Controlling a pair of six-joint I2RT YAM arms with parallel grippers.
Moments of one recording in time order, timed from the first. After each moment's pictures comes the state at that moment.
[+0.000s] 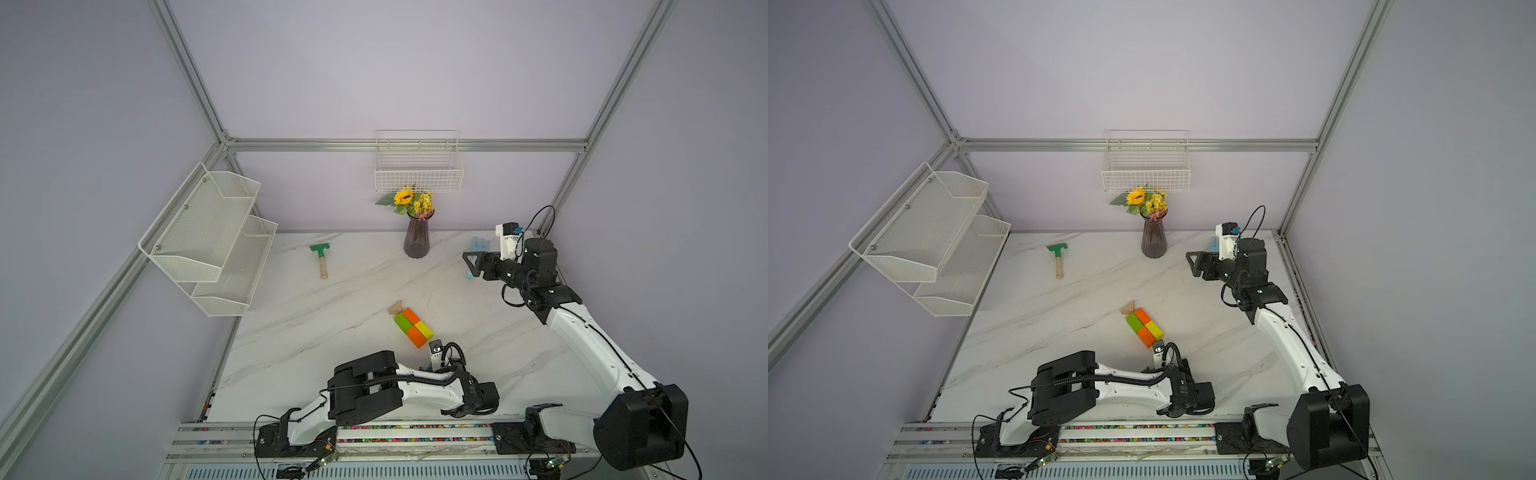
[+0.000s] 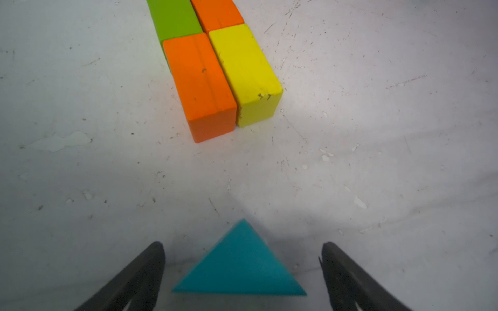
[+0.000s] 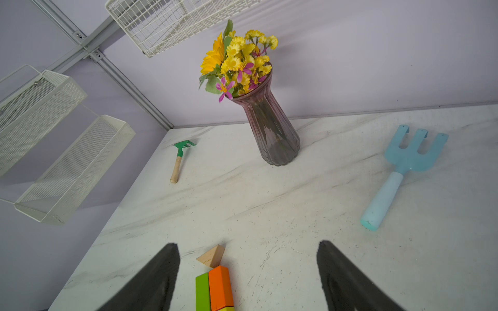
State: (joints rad) left arm -1.41 2.19 1.51 -0.86 -0.85 -1.73; right arm 0.13 1.26 1.03 -0.13 -0.41 0.31
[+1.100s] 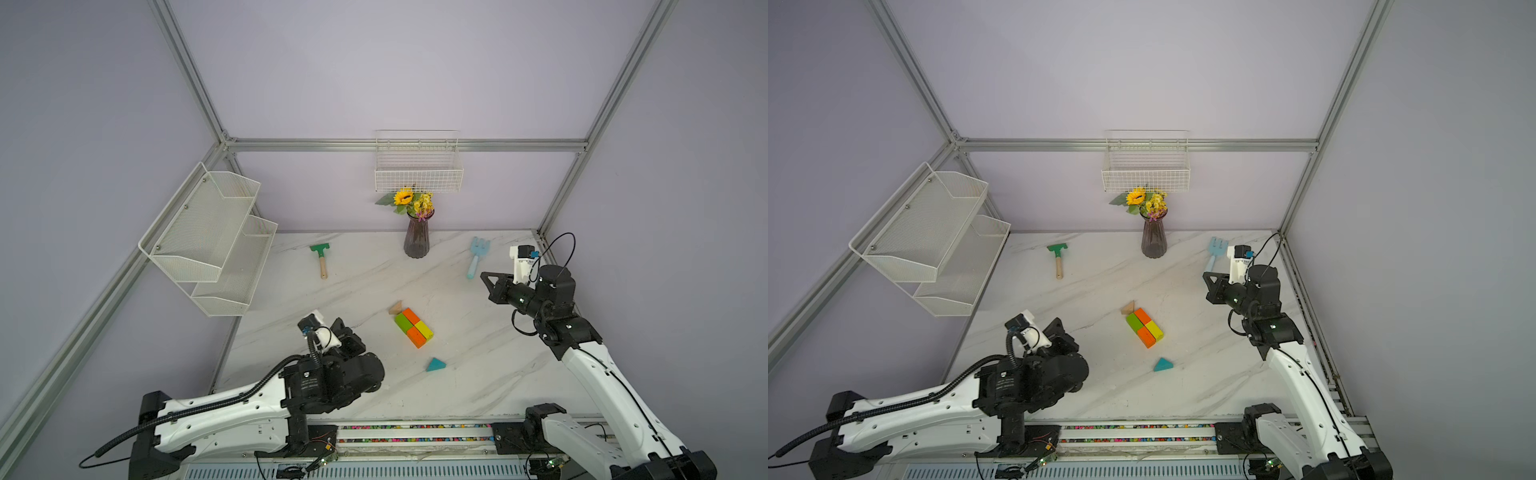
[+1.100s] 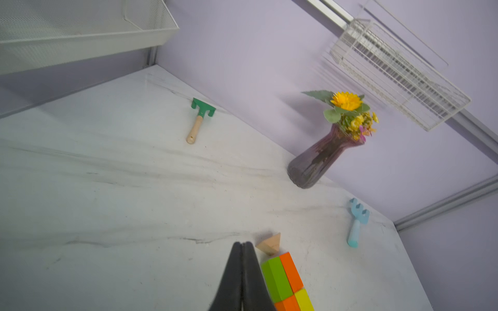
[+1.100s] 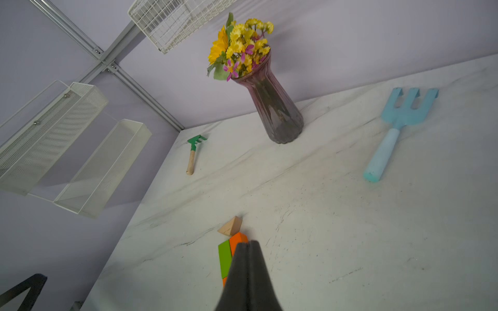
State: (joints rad) left arm -1.23 0.80 0.74 -0.82 -1.30 -1.40; right arm 0.13 0.96 0.80 -0.20 -0.43 0.45
